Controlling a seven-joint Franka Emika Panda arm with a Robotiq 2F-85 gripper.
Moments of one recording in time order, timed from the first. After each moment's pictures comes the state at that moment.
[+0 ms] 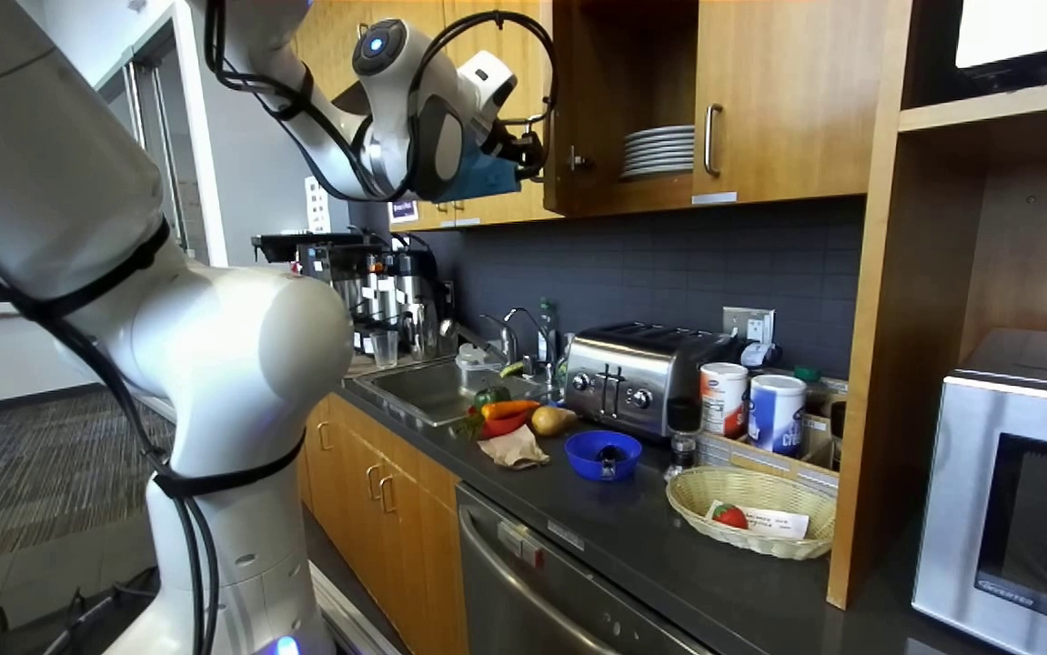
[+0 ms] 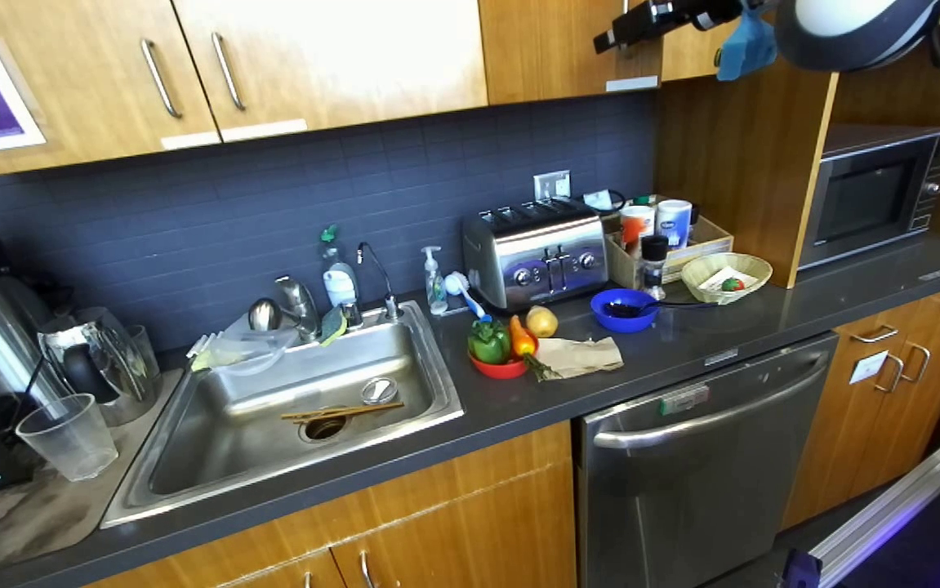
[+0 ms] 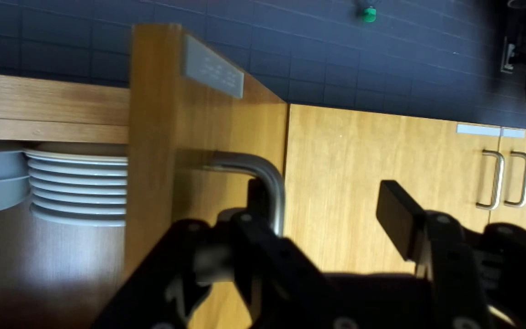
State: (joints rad) arm 0.39 -0.66 -0.18 -2.78 -0.04 3.45 -0.16
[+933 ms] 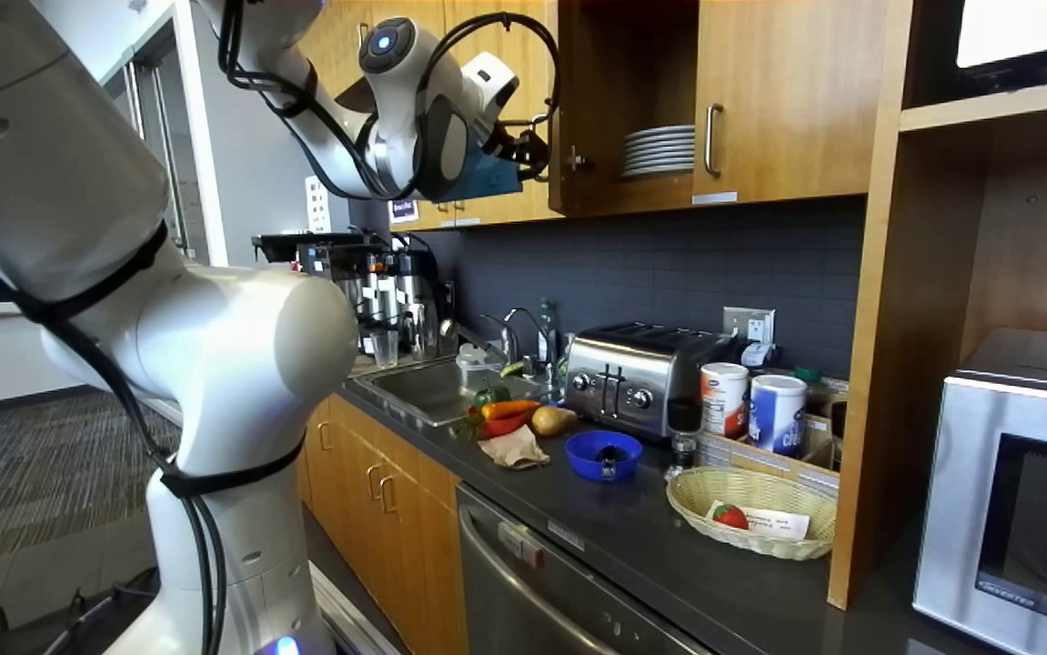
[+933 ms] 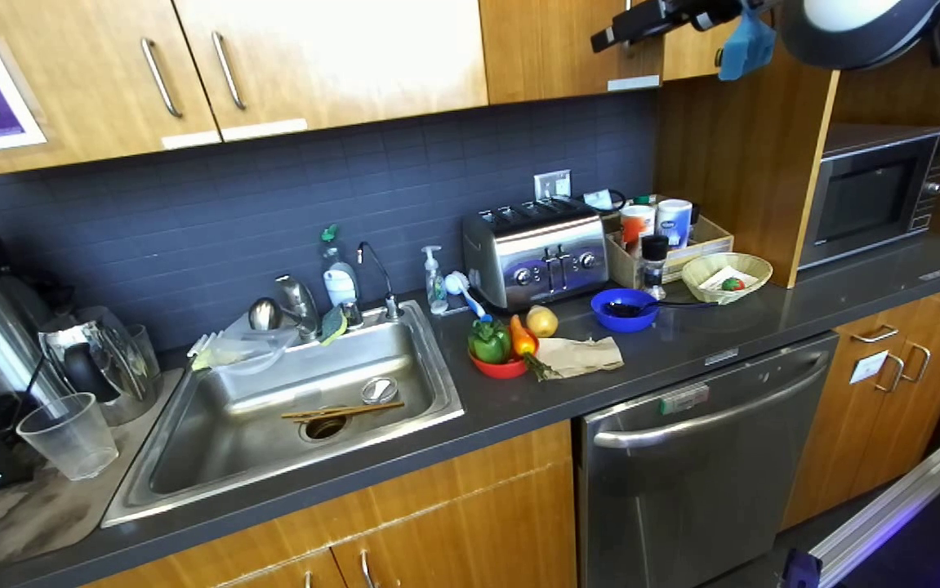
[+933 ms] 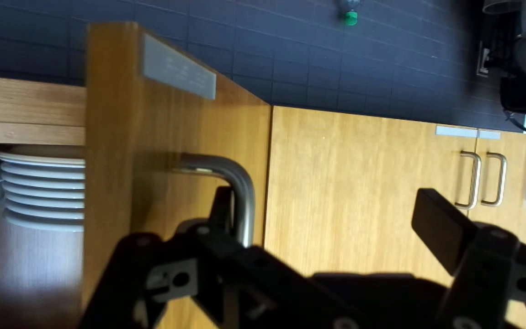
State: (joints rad) arm 0.47 -0.67 -0.26 -2.77 -0.08 3.43 -0.17
